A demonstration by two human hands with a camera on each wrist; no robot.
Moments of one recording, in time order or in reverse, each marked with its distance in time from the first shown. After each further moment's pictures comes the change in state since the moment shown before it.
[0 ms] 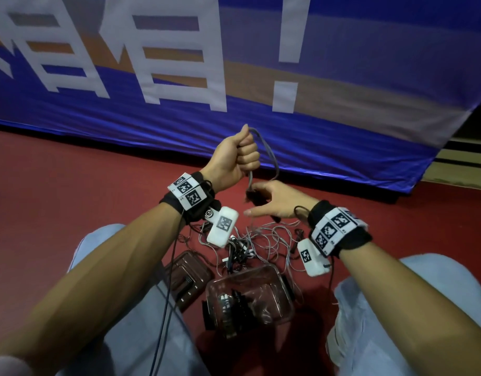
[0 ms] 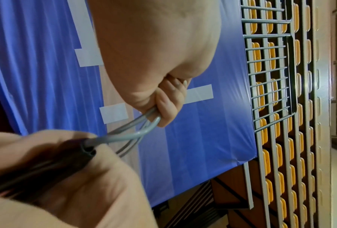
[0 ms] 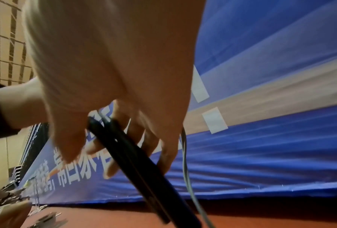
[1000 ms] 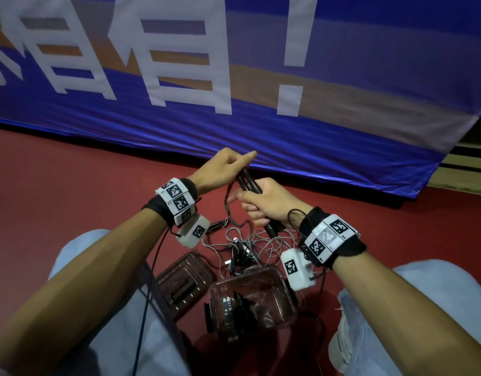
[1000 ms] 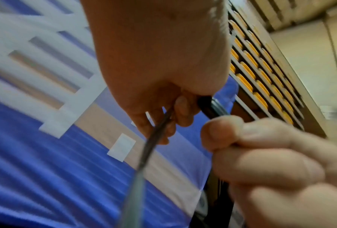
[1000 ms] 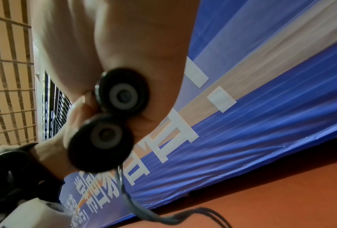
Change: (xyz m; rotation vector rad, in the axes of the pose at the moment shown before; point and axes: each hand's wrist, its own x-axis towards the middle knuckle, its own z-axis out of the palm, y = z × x) left_hand -0.030 0.010 -0.032 1.258 0.084 0.250; right_hand -0.010 -0.049 0.023 0.620 -0.024 0.066
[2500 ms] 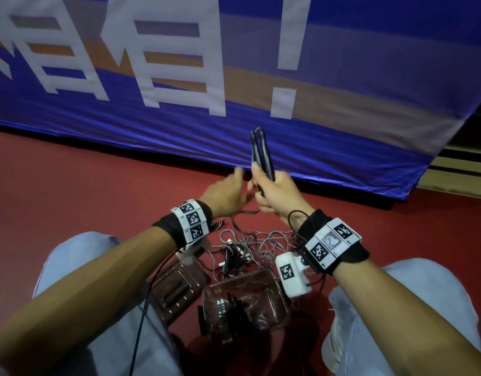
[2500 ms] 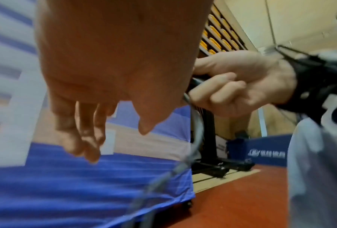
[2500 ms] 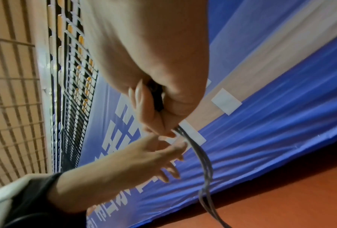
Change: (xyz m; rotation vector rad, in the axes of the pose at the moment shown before) left_hand -0.007 -0.019 0.046 0.634 -0.118 -0.172; right_hand -0.002 0.000 -0.013 0.023 0.417 -0.177
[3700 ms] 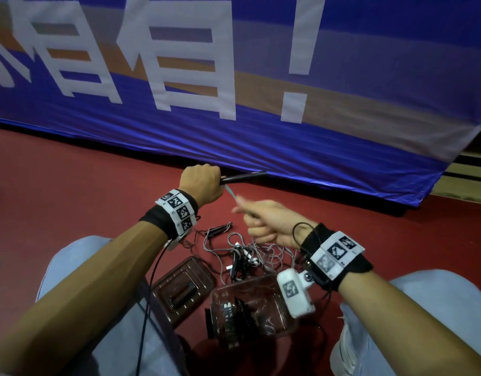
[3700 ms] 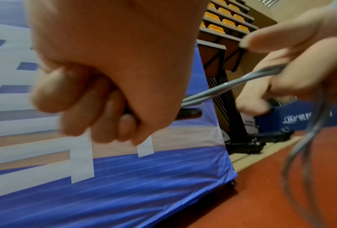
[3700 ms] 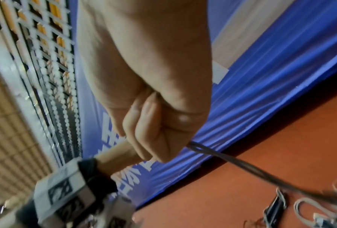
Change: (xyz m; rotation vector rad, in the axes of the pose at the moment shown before) left_hand -0.002 -0.053 -0.043 0.635 0.160 -0.193; right_hand -0.010 0.014 0.018 0.131 -0.436 0.418
